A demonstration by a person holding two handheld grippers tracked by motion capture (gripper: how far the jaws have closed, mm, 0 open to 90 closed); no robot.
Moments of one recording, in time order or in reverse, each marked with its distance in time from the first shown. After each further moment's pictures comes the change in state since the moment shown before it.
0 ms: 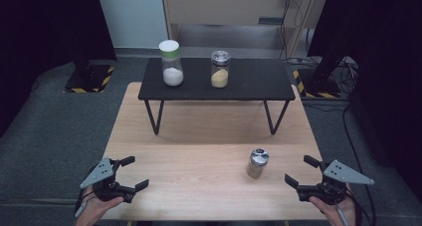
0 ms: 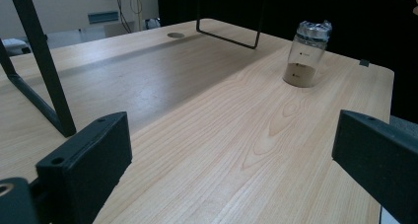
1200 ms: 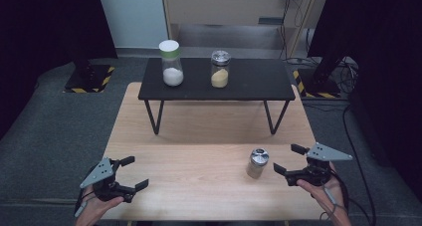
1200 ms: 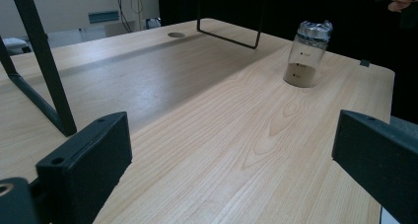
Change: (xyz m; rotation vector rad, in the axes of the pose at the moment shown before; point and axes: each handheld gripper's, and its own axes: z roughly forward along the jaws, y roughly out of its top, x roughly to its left) left arm 0.000 0.000 0.000 0.001 0.001 -0.002; right arm -0.021 0.032 0.049 0.100 0.068 -0.016
